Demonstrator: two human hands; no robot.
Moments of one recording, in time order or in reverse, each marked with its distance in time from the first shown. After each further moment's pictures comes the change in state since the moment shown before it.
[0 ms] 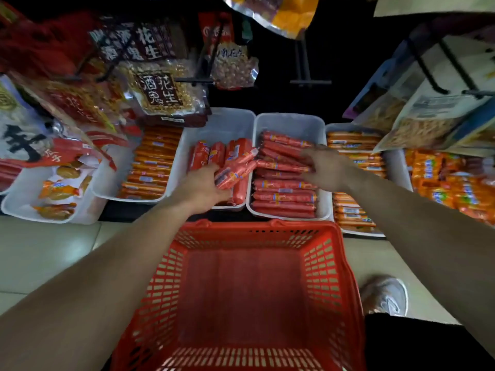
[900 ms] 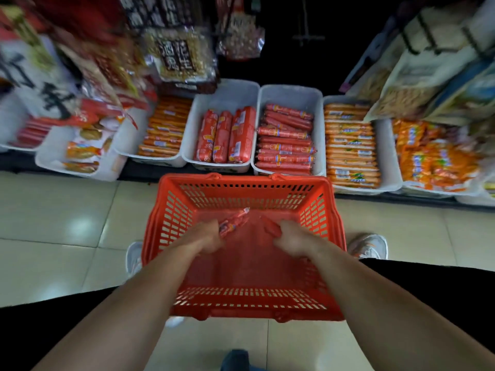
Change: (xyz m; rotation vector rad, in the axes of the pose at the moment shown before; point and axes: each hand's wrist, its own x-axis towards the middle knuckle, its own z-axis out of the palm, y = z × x) left_hand -0.138 -0.071 0.109 0.253 -0.369 -0.235; right_hand -0.176 -0.085 0.147 0.377 -0.451 0.215
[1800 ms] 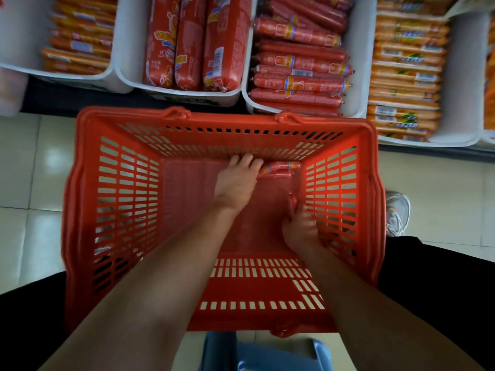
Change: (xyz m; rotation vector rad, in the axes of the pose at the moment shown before) left_hand 0.162 0.058 0.104 0.178 0.345 0.336; right_hand 0.093 0.089 0.106 0.048 0.252 0.491
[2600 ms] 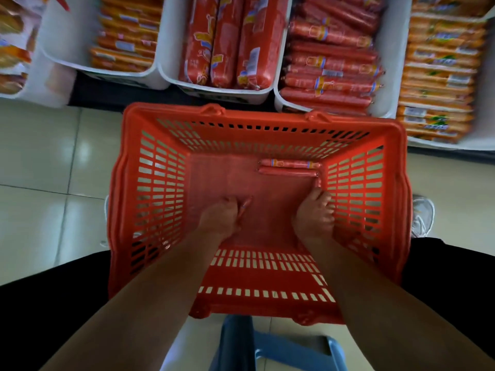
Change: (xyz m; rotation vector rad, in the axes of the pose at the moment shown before) left_hand -0.096 -0.059 0.008 -0.094 -0.459 -0.292; right_hand 0.011 -0.029 0.021 -0.236 0.215 -0.052
